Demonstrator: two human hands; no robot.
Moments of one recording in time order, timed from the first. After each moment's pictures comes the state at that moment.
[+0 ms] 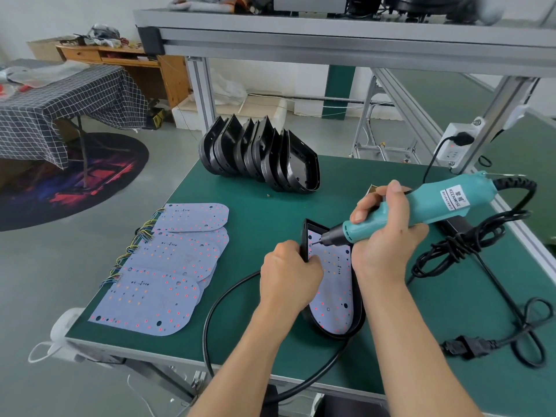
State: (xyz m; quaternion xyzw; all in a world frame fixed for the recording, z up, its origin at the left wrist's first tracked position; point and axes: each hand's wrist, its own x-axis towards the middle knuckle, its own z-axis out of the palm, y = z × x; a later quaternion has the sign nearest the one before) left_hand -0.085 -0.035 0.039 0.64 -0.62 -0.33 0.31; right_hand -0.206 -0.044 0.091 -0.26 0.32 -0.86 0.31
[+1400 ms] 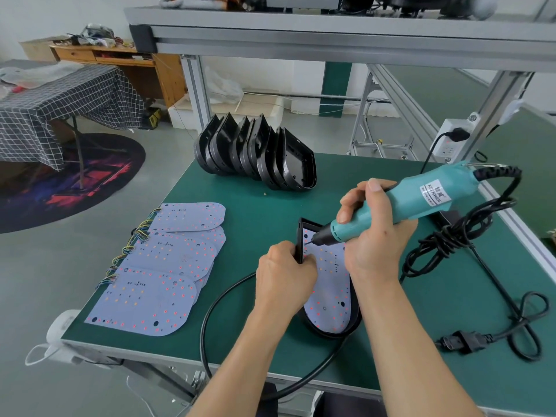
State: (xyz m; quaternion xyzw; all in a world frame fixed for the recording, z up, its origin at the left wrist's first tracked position) left_hand -0.082 -0.026 0.038 0.63 -0.61 -0.35 0.33; right_hand -0.196 -0.033 0.100 -0.34 0.30 -0.83 0.32
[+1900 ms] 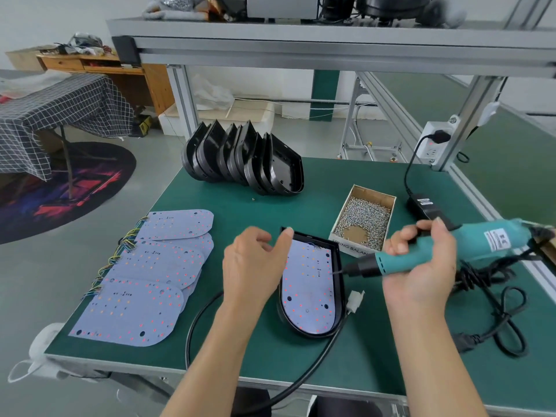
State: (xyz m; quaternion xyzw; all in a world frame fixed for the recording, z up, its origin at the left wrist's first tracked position) left_hand -0.066 -0.038 0.063 0.66 -0.58 -0.28 0.39; right_hand -0.268 0.009 0.069 -0.16 0.30 -0.86 0.39
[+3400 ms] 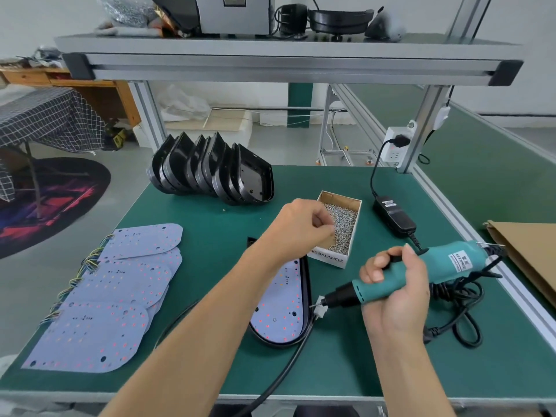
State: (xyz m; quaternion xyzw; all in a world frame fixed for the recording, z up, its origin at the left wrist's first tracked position) left_hand -0.167 -0.096 0.091 0.40 -0.80 -0.36 0.26; right_hand -0.284 0.039 0.054 -0.13 0.31 -0.85 0.40
